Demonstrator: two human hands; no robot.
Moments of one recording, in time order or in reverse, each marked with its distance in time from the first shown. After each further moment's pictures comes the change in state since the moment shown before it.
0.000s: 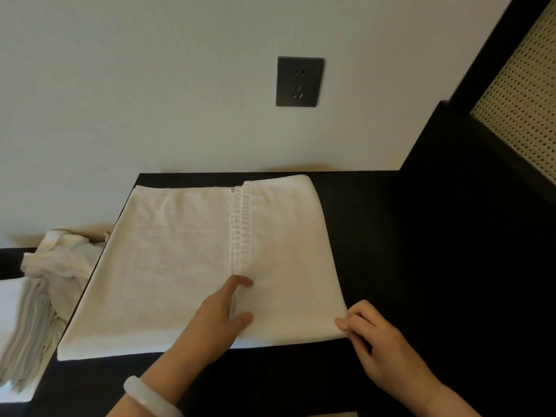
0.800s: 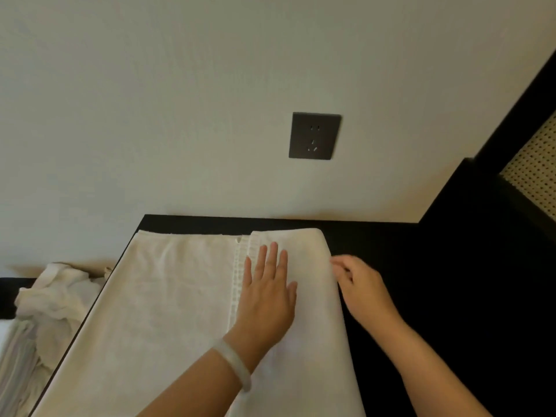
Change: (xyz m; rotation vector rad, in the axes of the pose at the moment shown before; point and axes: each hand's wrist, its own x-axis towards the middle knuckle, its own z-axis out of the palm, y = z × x) left_hand 0.143 0.059 0.013 0.555 0.306 0.195; right_hand 0.195 0.012 -0.046 0.187 0.296 0.291
